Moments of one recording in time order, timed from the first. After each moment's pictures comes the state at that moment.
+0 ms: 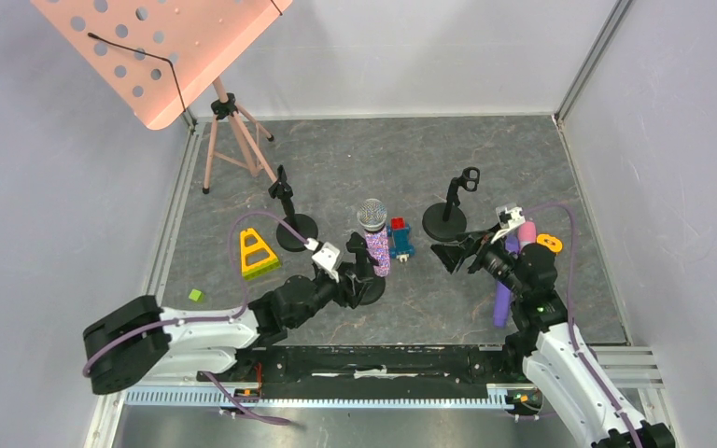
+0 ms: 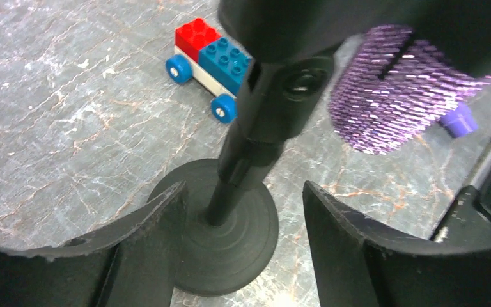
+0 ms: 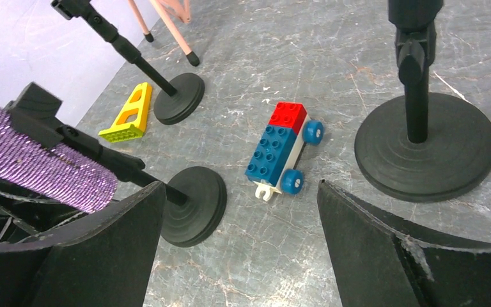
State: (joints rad) left arm -1.08 1.13 0.18 0.76 -0.33 -0.31; right arm 0.24 0.57 0.23 0.23 -0.45 0.44
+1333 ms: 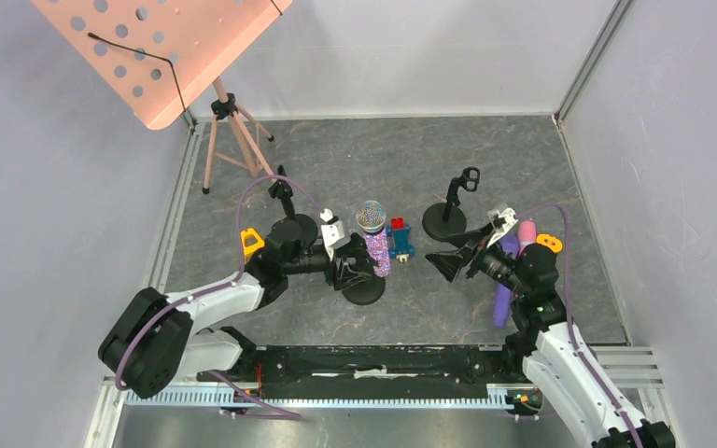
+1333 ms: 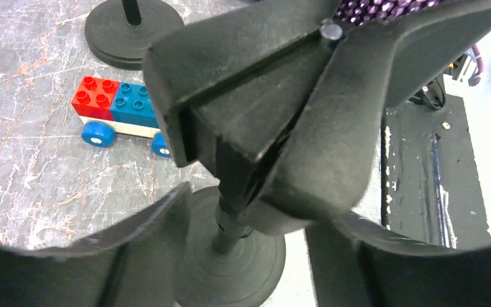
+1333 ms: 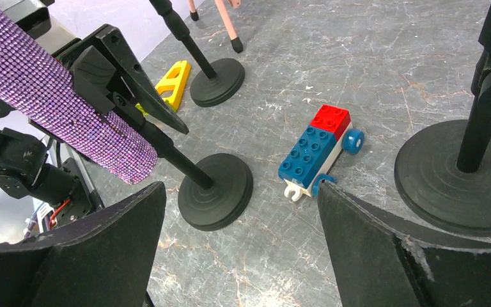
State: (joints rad) left arm -0.61 1.20 0.40 0.52 0.74 0.07; right arm 0.25 0.57 0.23 0.28 -0.62 0.39
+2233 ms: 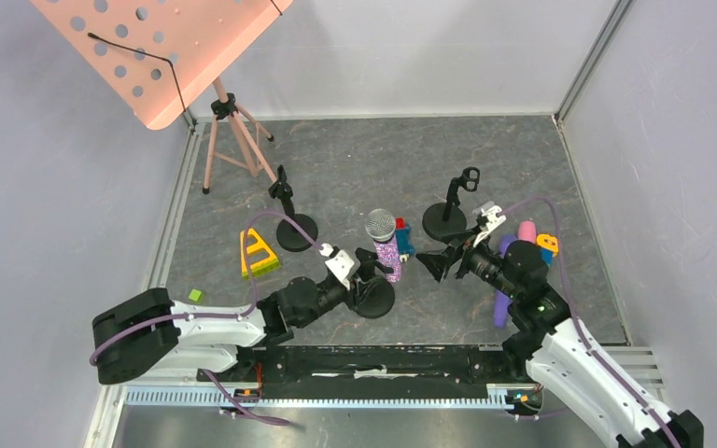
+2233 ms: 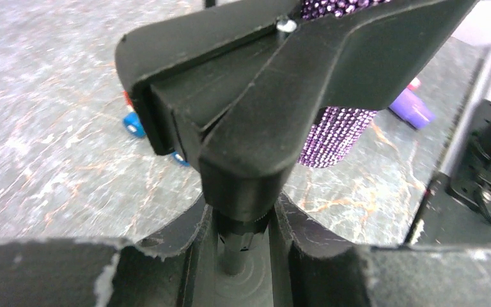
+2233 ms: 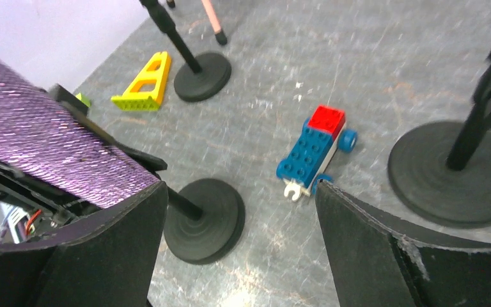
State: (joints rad) left arm -1.11 1.15 0.22 0.86 -0.15 -0.12; right arm 0.48 0.59 0.34 0.10 -0.34 0.33
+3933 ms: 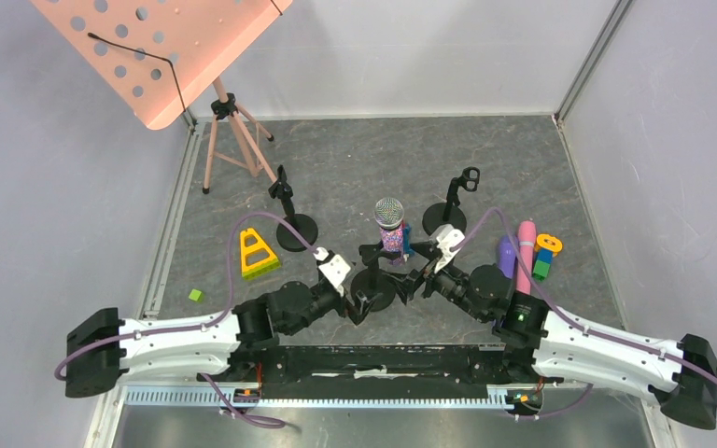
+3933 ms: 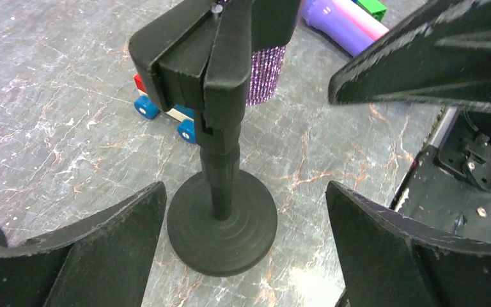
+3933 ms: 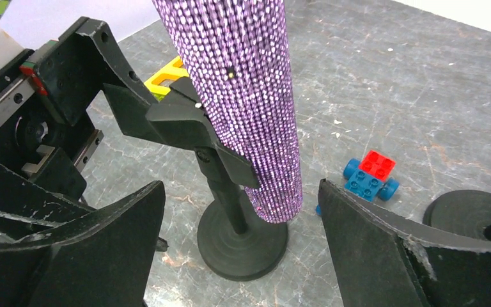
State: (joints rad) left arm -1.26 0.87 0.30 0.43 -0.38 -0.13; right arm 1.09 0.70 0.40 0.23 0.23 0.14
